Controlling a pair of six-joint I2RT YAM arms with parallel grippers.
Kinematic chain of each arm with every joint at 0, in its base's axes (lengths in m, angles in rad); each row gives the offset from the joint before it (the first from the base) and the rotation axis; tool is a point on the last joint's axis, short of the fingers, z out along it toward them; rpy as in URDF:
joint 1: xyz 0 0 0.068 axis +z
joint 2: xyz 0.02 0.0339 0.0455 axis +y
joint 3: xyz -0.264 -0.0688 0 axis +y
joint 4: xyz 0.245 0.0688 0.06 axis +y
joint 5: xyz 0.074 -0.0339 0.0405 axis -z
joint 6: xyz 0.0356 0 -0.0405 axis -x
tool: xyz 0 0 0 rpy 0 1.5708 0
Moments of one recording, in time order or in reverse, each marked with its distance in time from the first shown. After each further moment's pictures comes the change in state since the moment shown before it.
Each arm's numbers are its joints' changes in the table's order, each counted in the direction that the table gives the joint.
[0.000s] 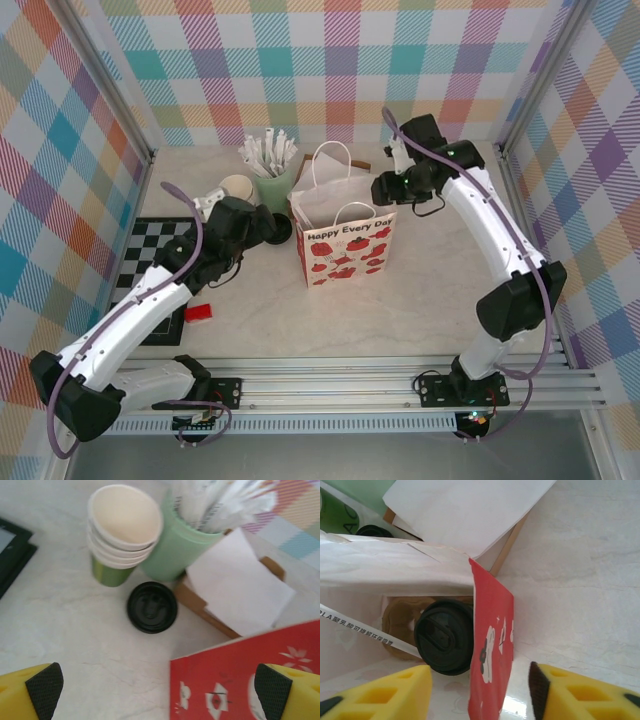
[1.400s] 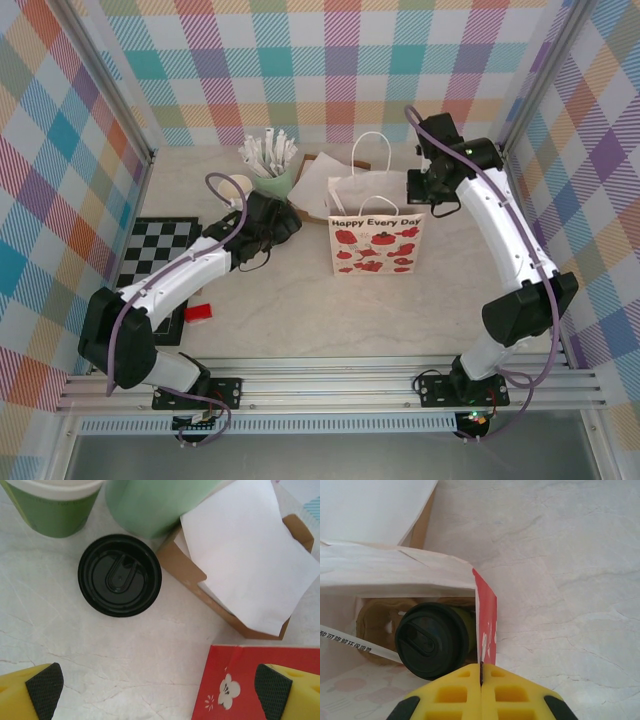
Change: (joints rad) left arm 0.063 0.319 0.031 -0.270 0.246 0.058; right arm -0.053 -0.049 -0.024 0.128 0.277 -0.118
